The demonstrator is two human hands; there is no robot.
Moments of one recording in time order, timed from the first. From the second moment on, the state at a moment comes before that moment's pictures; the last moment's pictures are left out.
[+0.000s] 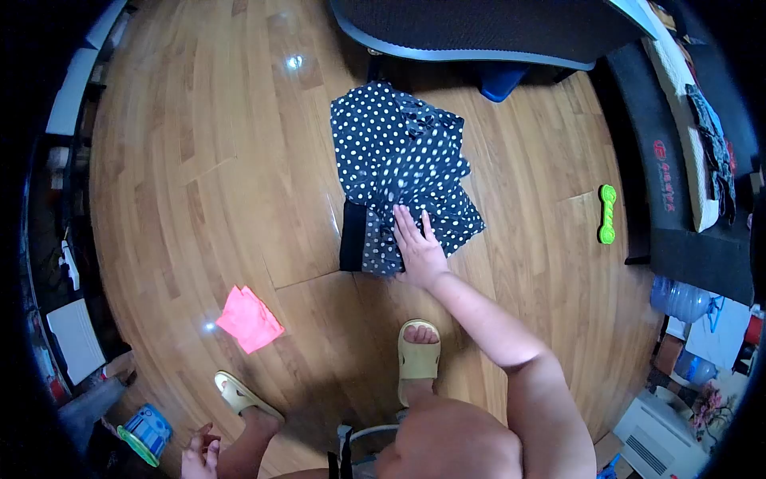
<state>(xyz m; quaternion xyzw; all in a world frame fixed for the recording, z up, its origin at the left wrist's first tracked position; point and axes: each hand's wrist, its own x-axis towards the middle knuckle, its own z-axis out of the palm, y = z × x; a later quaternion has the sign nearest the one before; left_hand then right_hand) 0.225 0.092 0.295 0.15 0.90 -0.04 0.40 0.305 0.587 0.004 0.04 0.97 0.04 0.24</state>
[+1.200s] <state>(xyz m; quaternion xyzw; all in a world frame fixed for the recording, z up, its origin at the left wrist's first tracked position) 0.326 0.068 0.305 0.24 0.90 0.11 0.33 0.328 0.537 0.110 0.09 0.96 -0.20 0.19</state>
